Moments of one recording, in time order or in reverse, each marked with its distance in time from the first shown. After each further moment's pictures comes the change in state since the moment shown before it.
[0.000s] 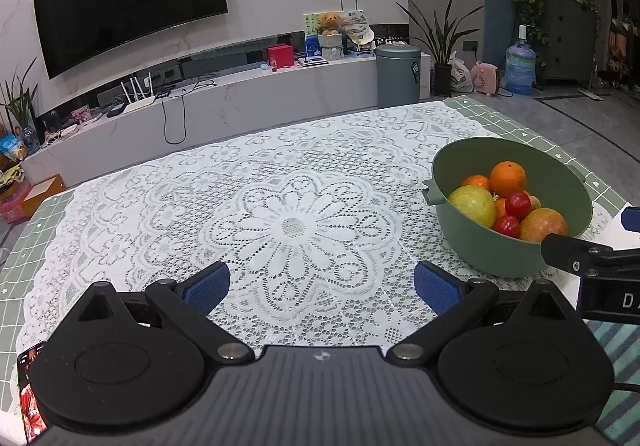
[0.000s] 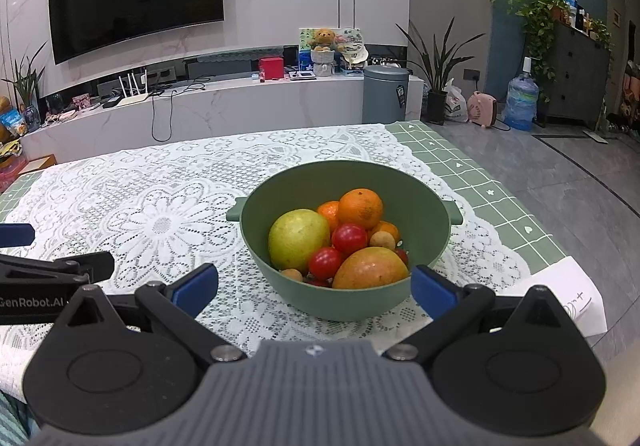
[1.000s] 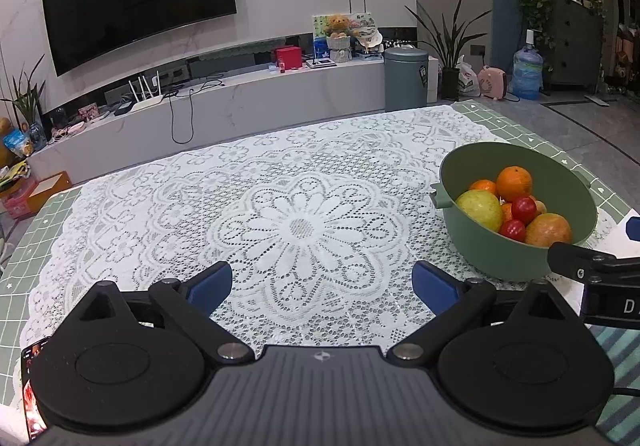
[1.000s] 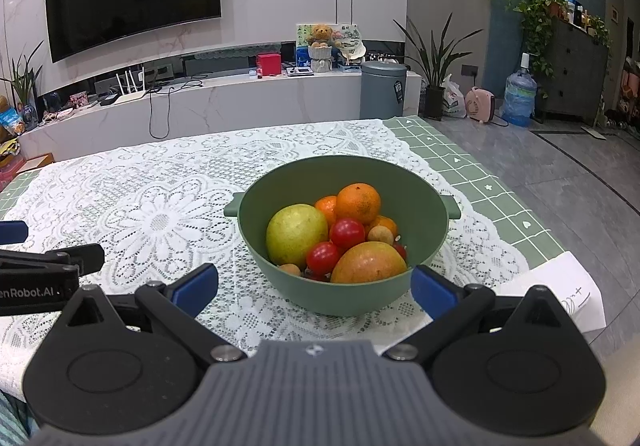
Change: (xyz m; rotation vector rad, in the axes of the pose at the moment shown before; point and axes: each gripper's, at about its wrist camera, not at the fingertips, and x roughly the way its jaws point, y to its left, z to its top) left arm -0.002 0.004 0.000 -0.020 -0.006 0.015; right arm 0.001 0.000 -0.003 0.005 0.012 -0.006
